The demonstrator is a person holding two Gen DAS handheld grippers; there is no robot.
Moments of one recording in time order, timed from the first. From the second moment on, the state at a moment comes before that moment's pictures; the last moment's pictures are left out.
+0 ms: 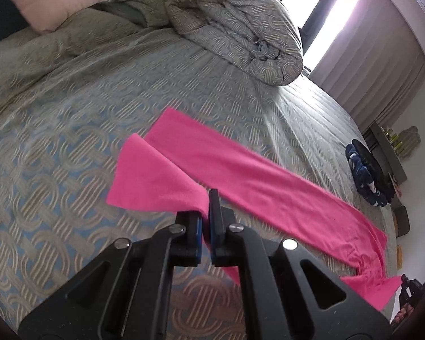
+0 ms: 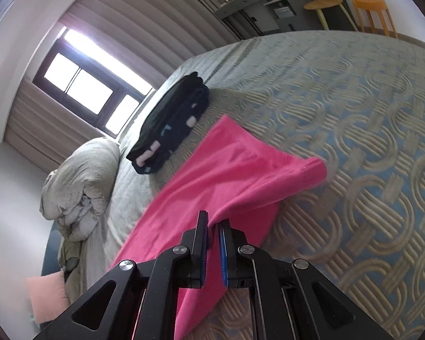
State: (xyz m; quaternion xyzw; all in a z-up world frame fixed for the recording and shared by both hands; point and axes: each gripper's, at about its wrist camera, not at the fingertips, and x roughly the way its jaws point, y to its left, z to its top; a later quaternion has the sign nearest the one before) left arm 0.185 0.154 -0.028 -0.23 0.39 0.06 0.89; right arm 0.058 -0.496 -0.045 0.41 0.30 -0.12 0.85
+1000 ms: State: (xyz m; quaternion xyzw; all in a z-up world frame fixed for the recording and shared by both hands) left arm 0.284 0.153 -0.040 -0.21 0.43 0.06 0.88; right arm 0.164 -0.561 -0.076 0.44 0.38 -0.11 0.81
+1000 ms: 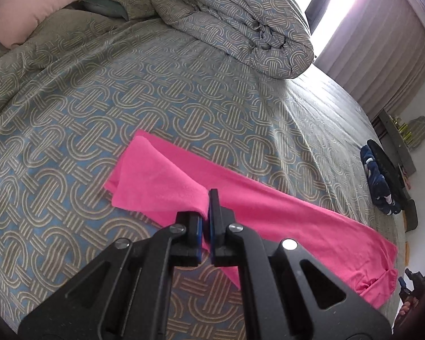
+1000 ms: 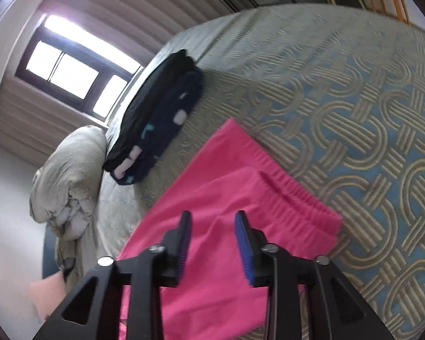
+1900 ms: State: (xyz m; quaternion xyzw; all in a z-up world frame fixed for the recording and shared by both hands) left arm 0.269 0.151 -0.046 -0.21 0.43 0.04 0.88; right arm 0.252 -0.558 -0.070 0.20 0.59 -0.16 0.77
